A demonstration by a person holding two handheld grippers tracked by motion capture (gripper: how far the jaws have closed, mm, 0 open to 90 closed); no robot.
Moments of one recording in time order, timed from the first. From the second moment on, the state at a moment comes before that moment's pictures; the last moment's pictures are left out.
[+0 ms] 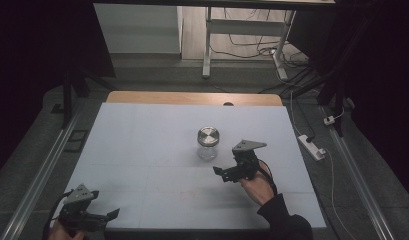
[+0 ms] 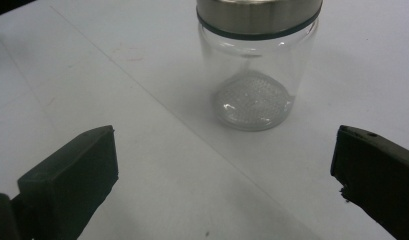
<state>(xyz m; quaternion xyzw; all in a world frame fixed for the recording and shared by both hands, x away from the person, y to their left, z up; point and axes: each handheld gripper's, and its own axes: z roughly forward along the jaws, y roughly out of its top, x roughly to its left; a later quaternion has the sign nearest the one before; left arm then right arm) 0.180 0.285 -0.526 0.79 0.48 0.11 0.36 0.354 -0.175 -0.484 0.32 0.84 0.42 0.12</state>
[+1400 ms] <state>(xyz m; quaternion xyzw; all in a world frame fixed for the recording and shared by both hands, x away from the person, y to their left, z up) 0.181 0.287 -0.527 0.79 0.48 0.10 0.37 0.418 -0.125 -0.502 0.32 0.85 0.40 0.14</state>
